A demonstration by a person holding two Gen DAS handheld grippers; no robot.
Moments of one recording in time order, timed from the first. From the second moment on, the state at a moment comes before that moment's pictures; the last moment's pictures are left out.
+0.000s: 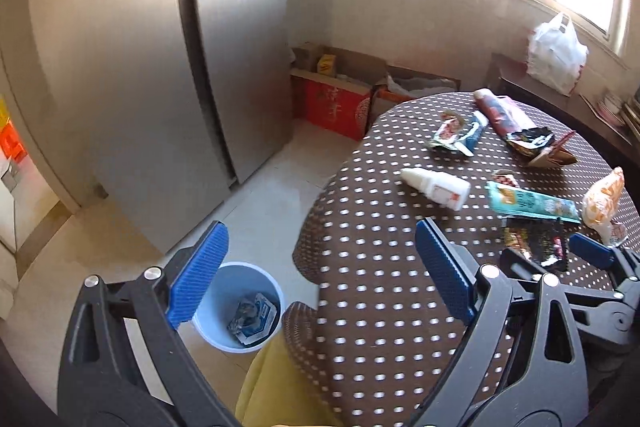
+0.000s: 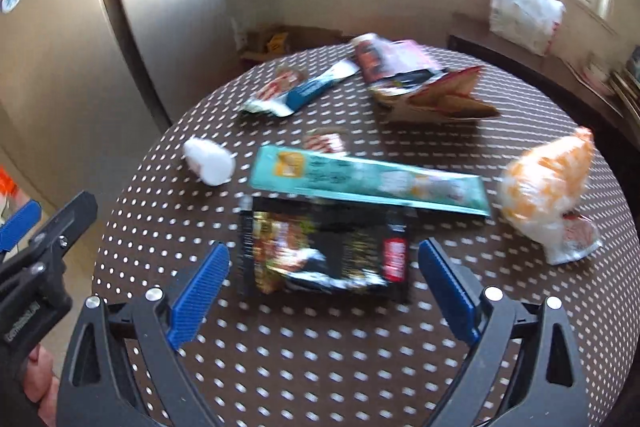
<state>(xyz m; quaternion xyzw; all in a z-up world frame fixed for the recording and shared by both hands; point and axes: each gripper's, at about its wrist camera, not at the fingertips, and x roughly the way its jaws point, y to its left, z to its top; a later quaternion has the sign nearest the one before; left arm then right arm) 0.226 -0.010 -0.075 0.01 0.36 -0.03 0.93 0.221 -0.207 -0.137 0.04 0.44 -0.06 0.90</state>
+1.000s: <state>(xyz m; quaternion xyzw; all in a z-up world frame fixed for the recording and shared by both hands) 0.235 -0.125 -0.072 0.04 0.39 -0.23 0.89 0.165 -0.324 -0.105 0.17 0.36 -0.13 0.91</state>
